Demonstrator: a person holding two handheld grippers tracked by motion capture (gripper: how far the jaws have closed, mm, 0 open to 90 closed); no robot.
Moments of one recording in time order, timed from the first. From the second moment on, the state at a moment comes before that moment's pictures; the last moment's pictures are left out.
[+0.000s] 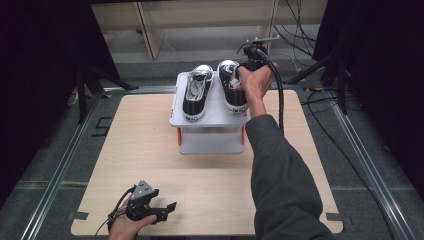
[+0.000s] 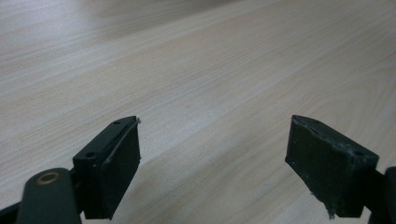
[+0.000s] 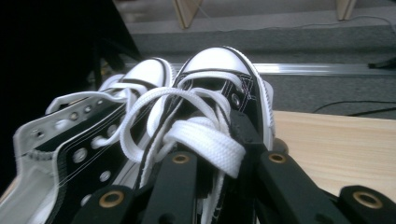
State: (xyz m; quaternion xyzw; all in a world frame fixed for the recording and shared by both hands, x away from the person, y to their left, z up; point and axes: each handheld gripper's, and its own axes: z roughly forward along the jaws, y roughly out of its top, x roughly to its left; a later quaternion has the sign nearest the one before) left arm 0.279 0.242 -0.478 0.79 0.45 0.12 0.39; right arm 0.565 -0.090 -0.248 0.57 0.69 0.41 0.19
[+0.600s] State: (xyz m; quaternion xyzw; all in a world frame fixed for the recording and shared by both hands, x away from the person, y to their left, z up) left arm 0.277 0.239 -0.477 0.79 0.44 0.12 0.40; right arm 0.567 -0.065 -0.271 0.58 0.68 0.41 0.16
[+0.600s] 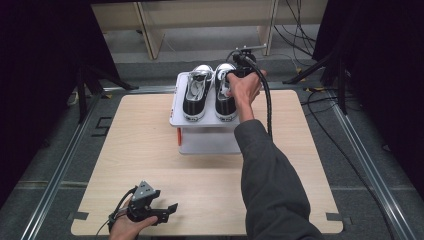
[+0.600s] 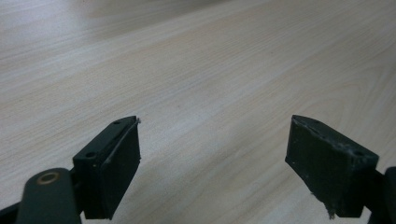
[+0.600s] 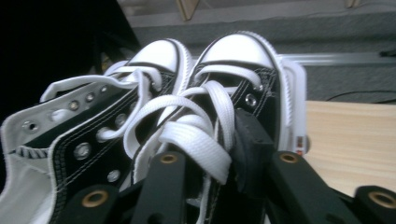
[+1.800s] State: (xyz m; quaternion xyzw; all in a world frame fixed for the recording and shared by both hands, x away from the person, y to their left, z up) left arm 0.278 0.244 -0.476 0.79 0.45 0.13 0.39; right arm 0.453 -0.124 -0.272 0.44 0.76 0.48 0.06
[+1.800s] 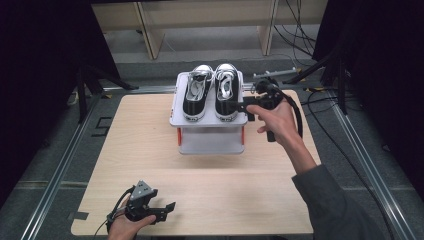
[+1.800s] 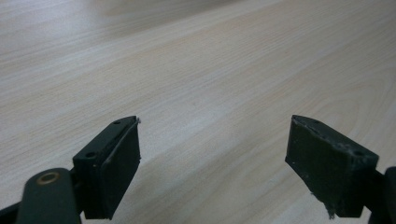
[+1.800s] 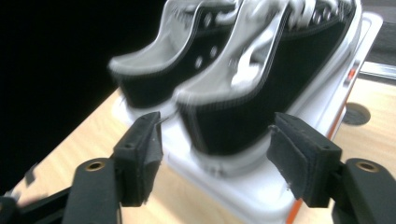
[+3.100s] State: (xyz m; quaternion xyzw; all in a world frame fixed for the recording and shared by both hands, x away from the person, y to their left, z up) left arm 0.279 0.245 -0.480 0.80 0.45 0.13 0.37; right arm 0.313 -0.211 -0.462 0.44 0.81 0.39 0.06
